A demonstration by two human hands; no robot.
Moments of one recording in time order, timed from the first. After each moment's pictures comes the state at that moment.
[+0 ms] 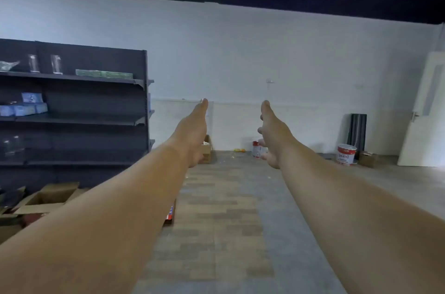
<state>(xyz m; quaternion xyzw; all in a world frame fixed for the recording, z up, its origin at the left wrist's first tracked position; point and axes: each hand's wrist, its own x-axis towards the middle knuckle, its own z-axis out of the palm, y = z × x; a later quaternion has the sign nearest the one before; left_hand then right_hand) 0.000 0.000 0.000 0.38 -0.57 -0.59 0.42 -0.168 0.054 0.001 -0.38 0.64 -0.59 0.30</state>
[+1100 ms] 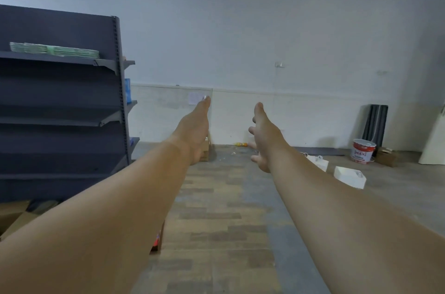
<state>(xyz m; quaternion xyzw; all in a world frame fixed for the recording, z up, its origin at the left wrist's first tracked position) -0.189 -0.407 -0.016 0.40 -0.55 -0.60 0.42 -0.334 -0.375 -0.036 -0.36 0.62 -0.59 0.36</state>
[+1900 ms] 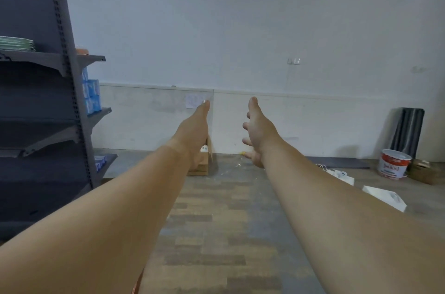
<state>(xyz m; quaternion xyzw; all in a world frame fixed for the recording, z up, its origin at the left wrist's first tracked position) -0.425 -0.787 -0.031 0.42 -0.52 -0.60 0.43 -0.561 -0.759 -0.037 -0.38 0.60 -0.59 0.38</state>
